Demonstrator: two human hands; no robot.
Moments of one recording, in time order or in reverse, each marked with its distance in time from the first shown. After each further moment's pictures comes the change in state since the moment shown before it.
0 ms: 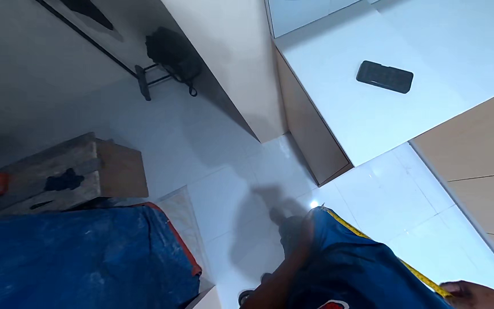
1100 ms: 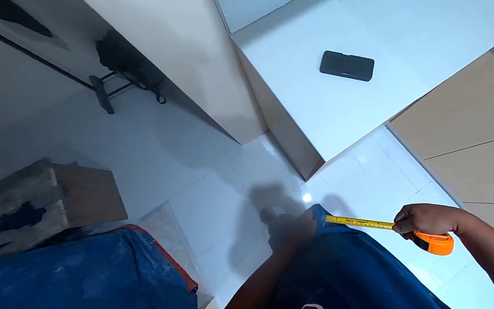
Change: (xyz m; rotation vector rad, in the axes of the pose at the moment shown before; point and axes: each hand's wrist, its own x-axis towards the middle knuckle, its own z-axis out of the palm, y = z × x) left_hand 0.035 -0.020 0.027 0.441 -0.490 0.262; right_hand -0.007 -0.158 -0.070 -0.270 -0.028 -0.056
